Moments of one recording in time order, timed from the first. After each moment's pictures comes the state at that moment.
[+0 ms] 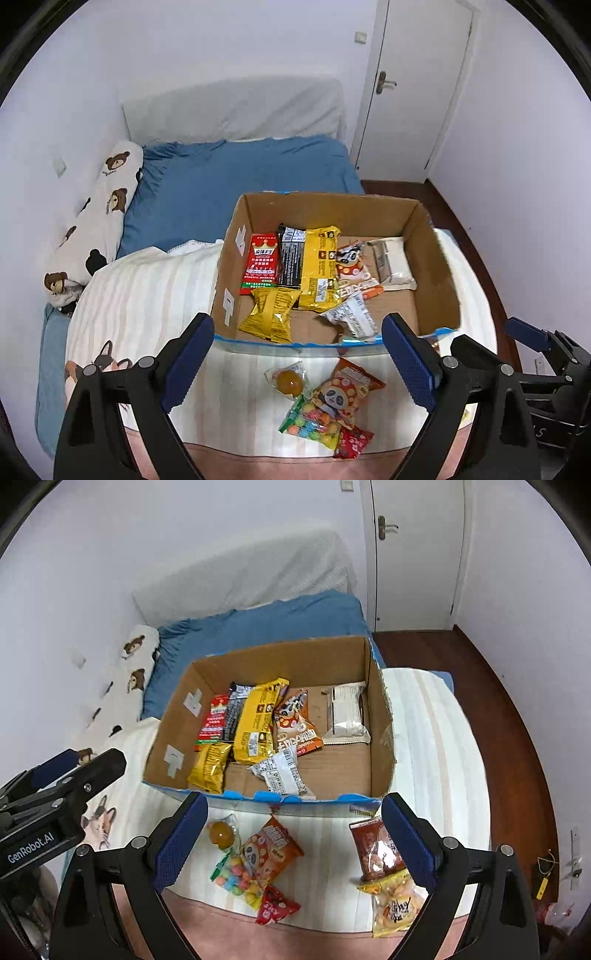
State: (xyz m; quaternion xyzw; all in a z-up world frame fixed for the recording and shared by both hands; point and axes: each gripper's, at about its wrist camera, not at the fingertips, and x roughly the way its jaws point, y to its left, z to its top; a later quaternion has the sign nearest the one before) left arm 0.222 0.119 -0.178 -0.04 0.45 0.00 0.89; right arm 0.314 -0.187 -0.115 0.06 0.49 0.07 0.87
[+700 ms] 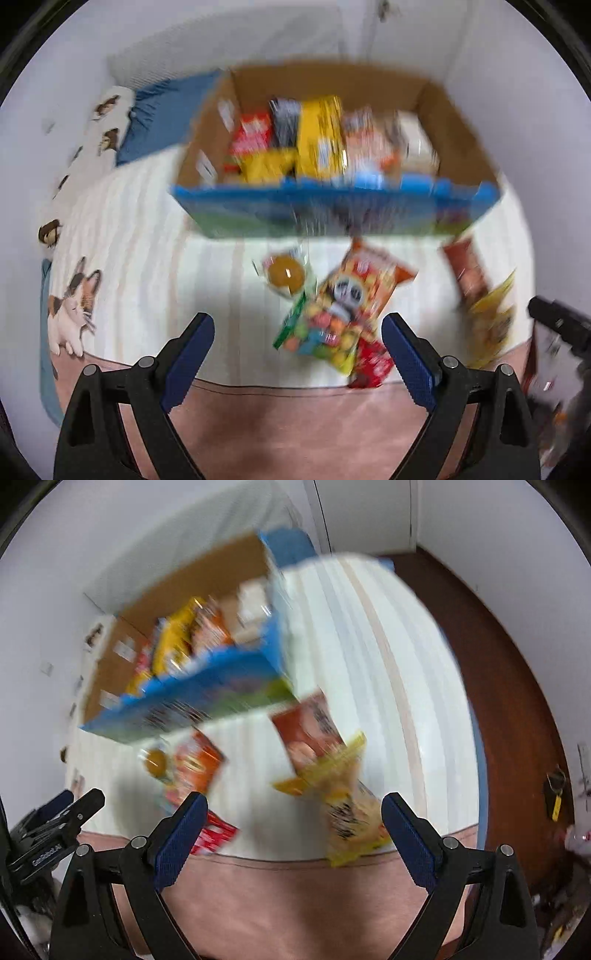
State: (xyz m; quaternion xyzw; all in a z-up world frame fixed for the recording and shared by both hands) left arm 0.187 0.088 -0.311 0.00 0.58 0.00 0.81; right arm 0.257 -0.290 -0.231 0.13 0.60 0.01 0.79
